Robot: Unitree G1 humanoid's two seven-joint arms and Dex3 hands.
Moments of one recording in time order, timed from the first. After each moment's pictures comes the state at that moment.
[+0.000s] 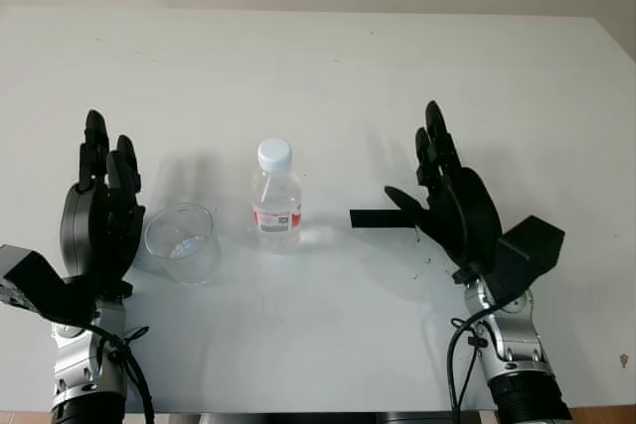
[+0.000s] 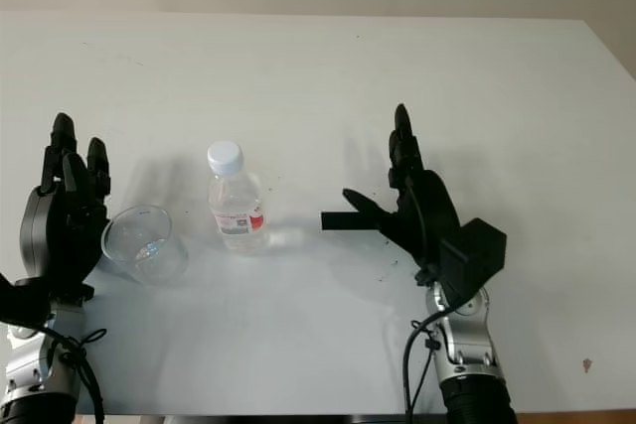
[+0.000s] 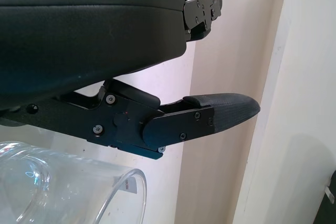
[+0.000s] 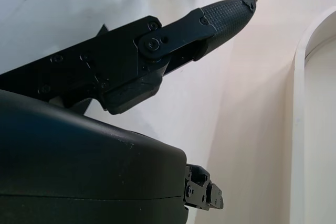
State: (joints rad) left arm -0.18 0.21 0.37 0.25 -0.40 -0.25 -0.32; right arm -0.27 -0.15 -0.05 0.33 0.12 -0.28 0.26
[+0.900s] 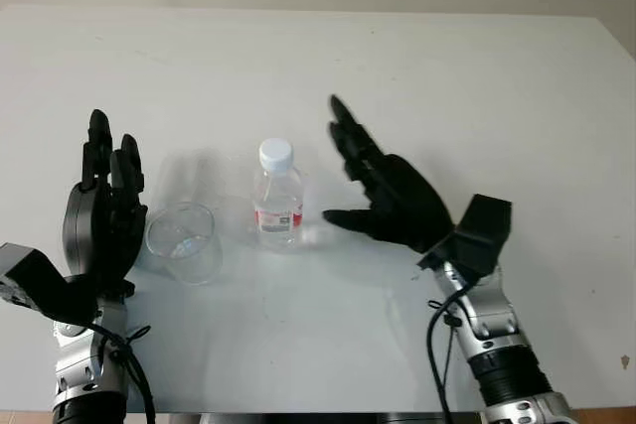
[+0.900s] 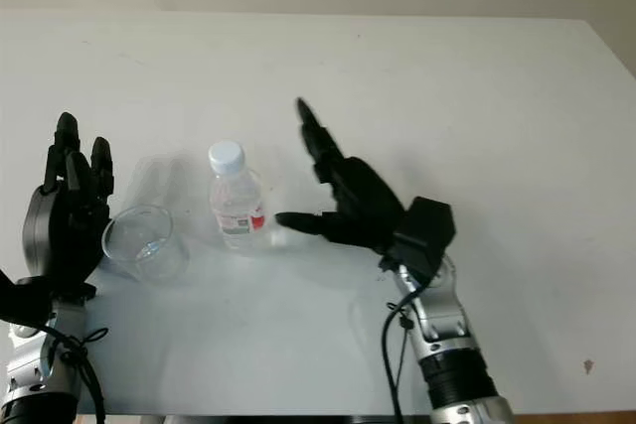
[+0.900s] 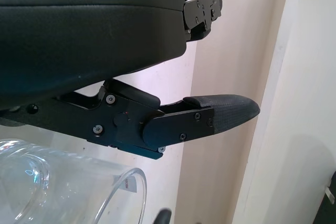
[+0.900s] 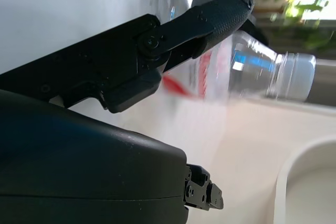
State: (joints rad) left arm -0.18 0.20 0.36 0.25 -0.39 -0.24 -0.31; right arm -0.35 -0.12 0.13 0.29 0.12 -0.22 0.55
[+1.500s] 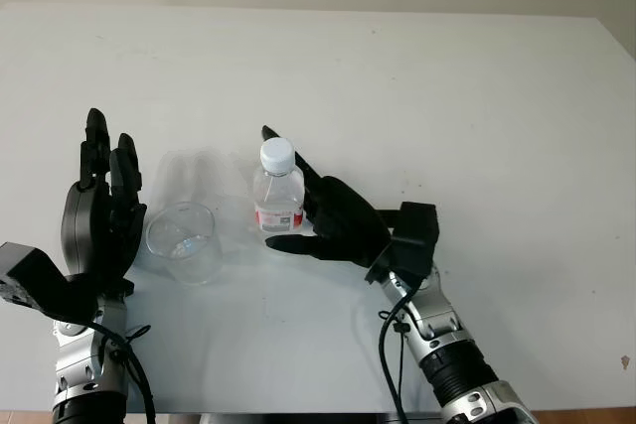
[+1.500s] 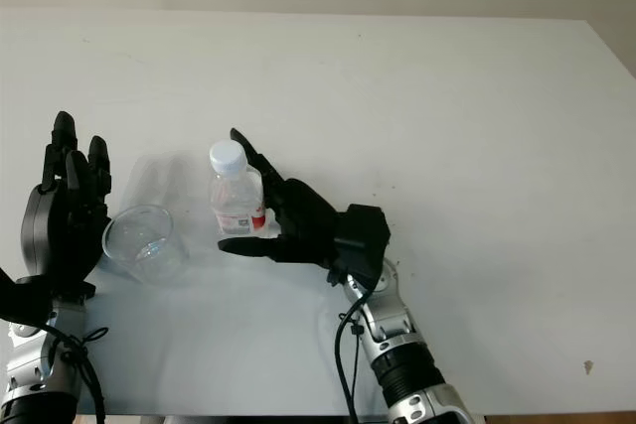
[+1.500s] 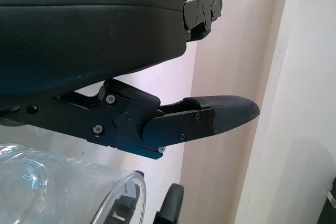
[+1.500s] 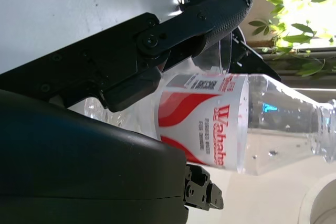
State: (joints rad) left arm -0.18 0.20 0.36 0.24 -0.39 -0.24 -0.30; right arm -0.40 0.01 0.20 0.49 0.09 -0.27 0.59
